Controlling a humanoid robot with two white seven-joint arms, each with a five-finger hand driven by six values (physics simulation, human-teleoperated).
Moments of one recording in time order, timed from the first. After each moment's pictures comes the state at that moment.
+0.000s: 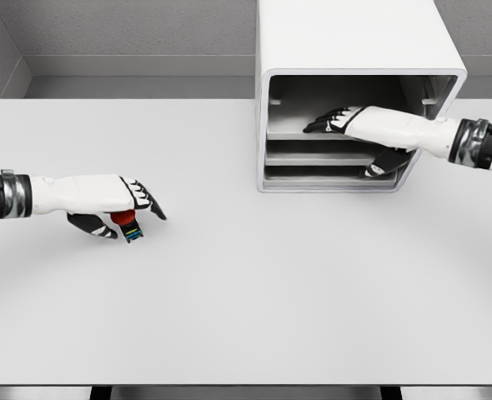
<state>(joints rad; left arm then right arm) -1.27 0.97 -1.81 -1.39 -0.11 -0.61 -0.02 -0.87 -0.79 0.93 -1.28 0.10 -0.61 0.37</state>
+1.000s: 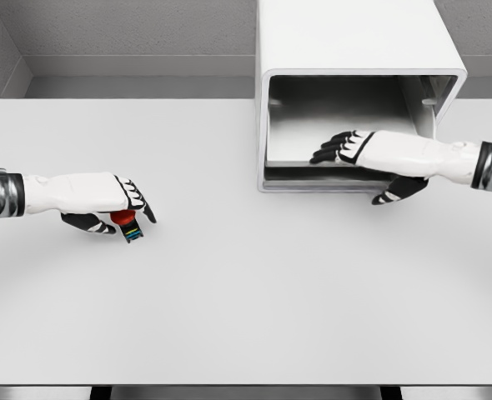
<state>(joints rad) -1.29 0.99 -1.80 -1.41 -0.15 -0.61 -0.02 -0.79 -0.96 0.92 -1.51 0.08 -0.61 0.38</state>
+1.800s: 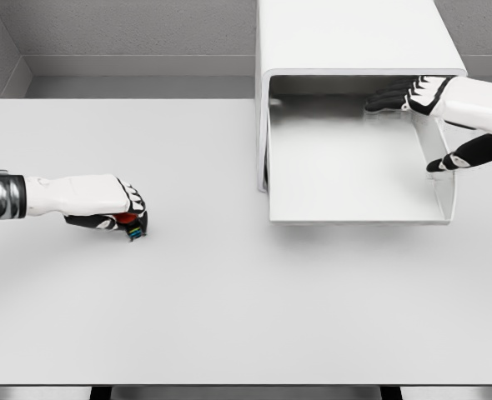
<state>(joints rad) -1.28 0.99 -1.80 -1.42 -0.15 -0.61 -0.02 -0.85 -1.22 0.85 -1.68 -0.18 -0.61 0.36</state>
